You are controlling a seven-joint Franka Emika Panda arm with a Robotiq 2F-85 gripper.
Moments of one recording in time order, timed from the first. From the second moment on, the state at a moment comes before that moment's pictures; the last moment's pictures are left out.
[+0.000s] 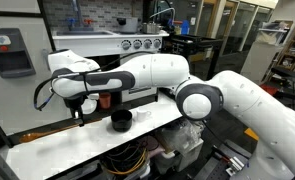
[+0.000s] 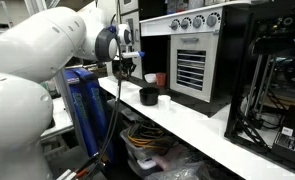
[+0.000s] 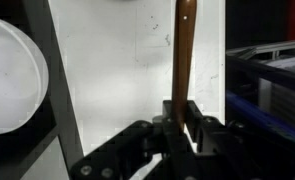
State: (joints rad) arm 0.51 1.07 0.28 -0.68 -0.26 1.71 -0.65
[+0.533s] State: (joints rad) arm 0.50 0.98 0.29 -0.78 -0.26 1.60 -0.69
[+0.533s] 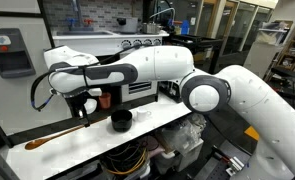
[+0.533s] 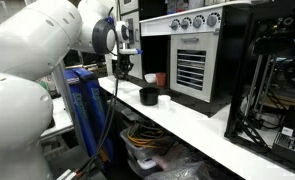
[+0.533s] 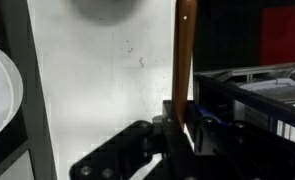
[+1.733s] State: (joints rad) arm 0.45 0.61 0.28 -1.34 -0.31 1.57 -0.70
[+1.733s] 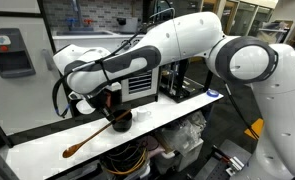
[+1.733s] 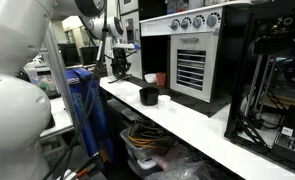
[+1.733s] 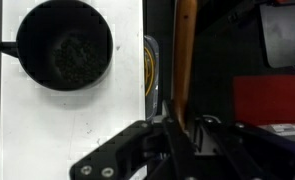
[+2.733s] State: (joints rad) arm 0.50 0.53 0.27 -1.37 -0.68 1.36 -0.76
